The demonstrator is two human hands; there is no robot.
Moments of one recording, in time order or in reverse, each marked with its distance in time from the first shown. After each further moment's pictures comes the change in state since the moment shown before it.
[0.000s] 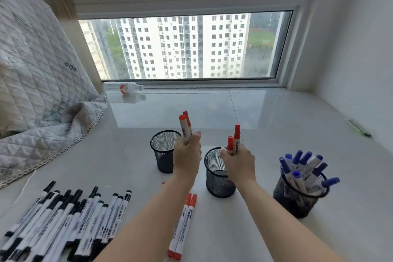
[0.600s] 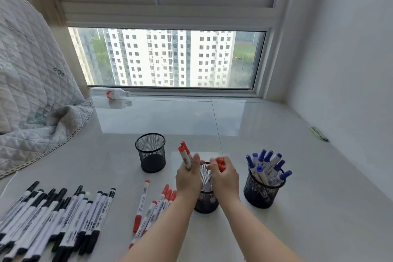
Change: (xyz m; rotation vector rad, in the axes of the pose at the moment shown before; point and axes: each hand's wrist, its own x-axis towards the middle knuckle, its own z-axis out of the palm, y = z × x) left_hand -0.055 -0.045 0.028 0.142 0.048 -0.082; right_hand -0.053 0.007 -0.032 0.205 0.031 0.021
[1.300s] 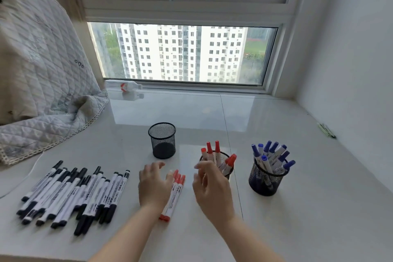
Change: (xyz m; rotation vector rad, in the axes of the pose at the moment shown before) left_hand -0.015 -0.026 -0.108 0.865 0.238 0.208; right_hand -0.081 -0.018 0.003 -0.194 -0.080 -0.656
